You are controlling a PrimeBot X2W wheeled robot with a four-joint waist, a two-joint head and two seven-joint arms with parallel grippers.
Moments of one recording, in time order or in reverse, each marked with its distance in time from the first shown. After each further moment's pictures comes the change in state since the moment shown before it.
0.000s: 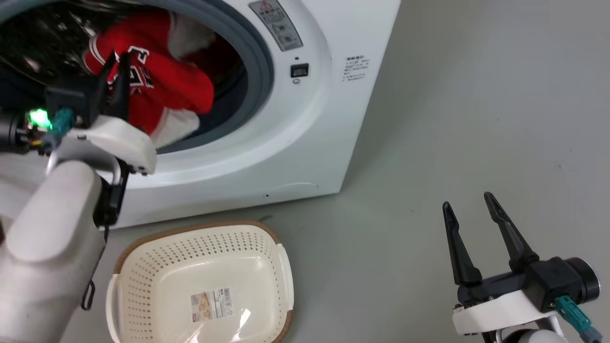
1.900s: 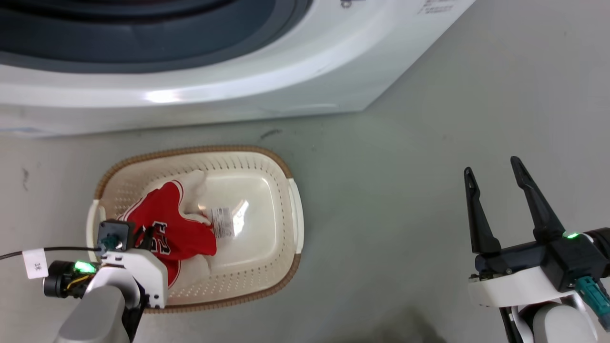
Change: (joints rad) left arm 0.297 -0.188 0.161 0.454 0.138 -0.167 0.000; right arm -0.067 0.000 -0.058 -0.052 -0.084 0.000 0.000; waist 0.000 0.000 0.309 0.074
